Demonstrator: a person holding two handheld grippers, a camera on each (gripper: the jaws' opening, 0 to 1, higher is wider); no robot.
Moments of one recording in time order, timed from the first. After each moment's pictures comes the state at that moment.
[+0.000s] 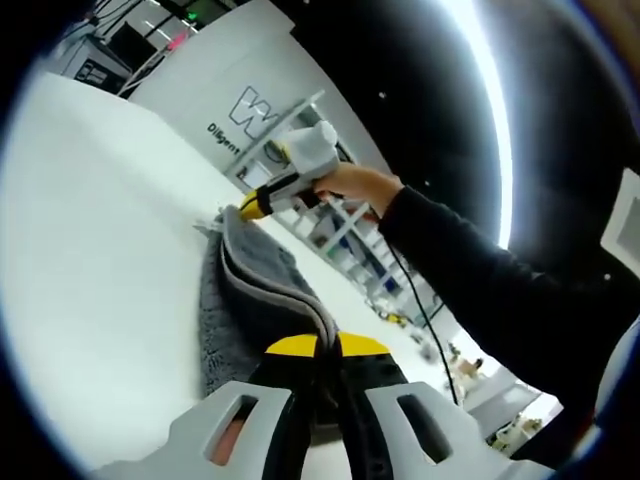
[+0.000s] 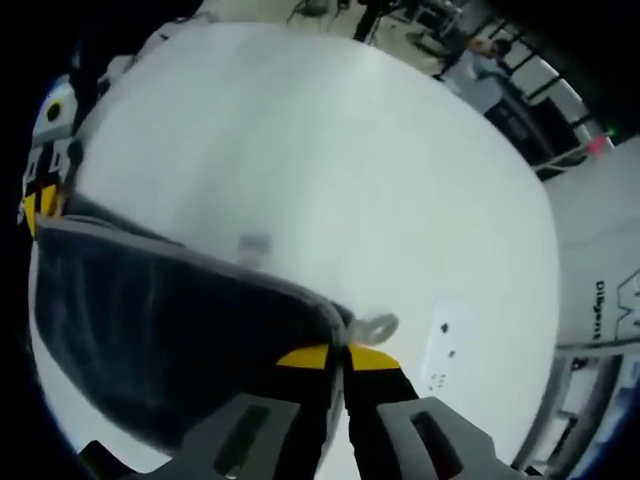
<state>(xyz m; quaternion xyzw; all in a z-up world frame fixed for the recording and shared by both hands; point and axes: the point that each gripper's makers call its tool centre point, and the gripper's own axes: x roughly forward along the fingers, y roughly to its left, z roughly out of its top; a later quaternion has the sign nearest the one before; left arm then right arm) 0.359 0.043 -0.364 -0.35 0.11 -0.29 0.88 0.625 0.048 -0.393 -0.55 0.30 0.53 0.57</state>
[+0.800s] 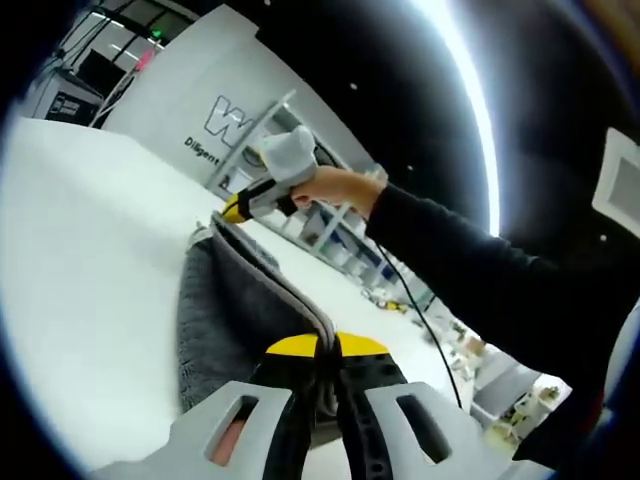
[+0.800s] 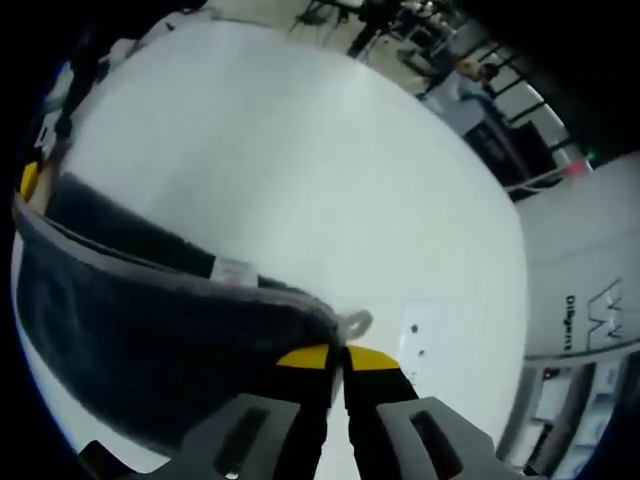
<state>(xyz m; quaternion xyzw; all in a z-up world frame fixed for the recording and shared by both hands) 0.349 0.028 -0.347 -0.29 0.09 -0.31 0.90 0.640 0.046 -0.373 -0.57 0.23 0.51 0.59</state>
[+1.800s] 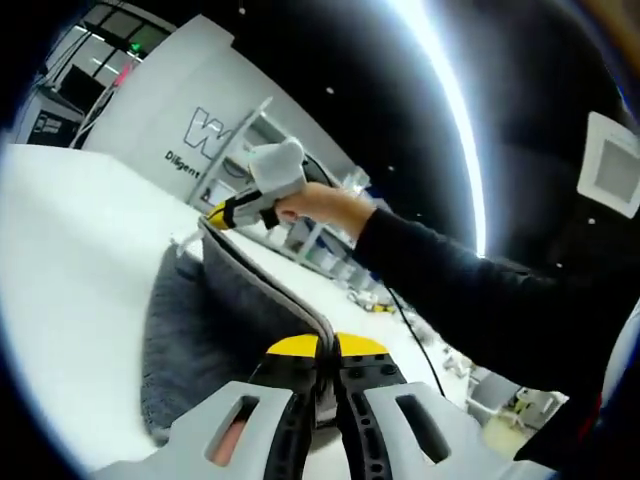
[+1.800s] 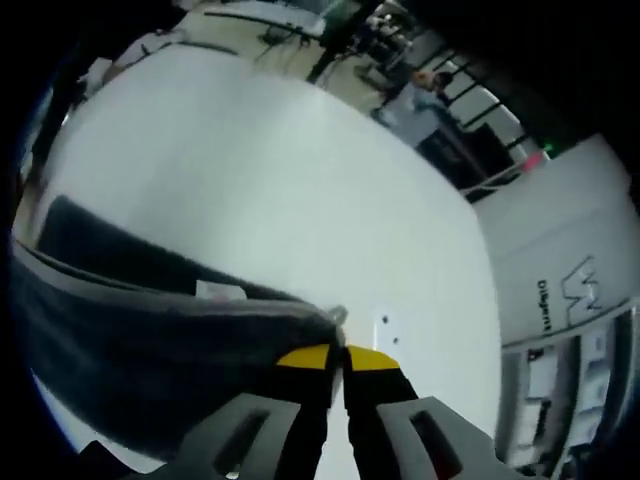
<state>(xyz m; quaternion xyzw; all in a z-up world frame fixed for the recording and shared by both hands) 0.340 0.005 -0.320 -0.27 0.06 -0.34 0.90 0.638 0.034 -0.334 -0.52 0.18 0.47 0.69</state>
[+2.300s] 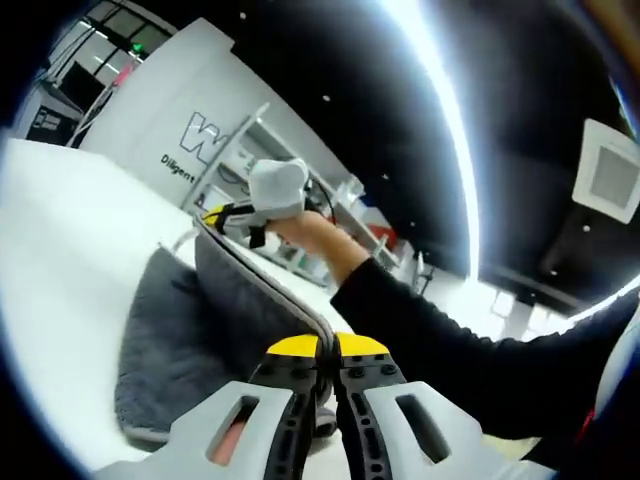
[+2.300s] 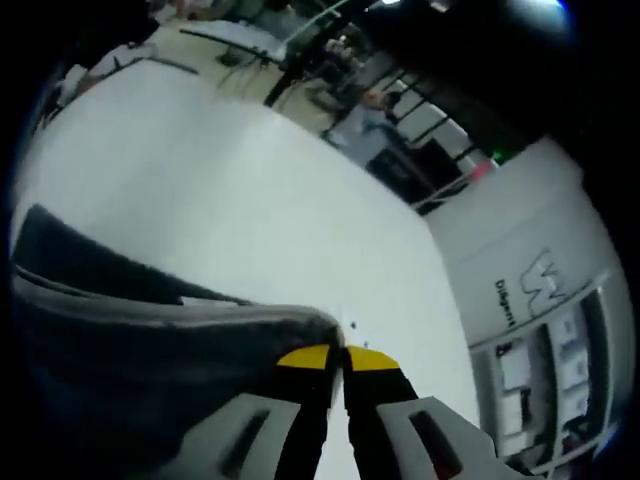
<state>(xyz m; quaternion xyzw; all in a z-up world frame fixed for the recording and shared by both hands) 0.333 -0.008 -0.306 -0.28 0.04 -0.35 0.89 0.625 0.029 -0.322 -0.50 0.10 0.42 0.75</state>
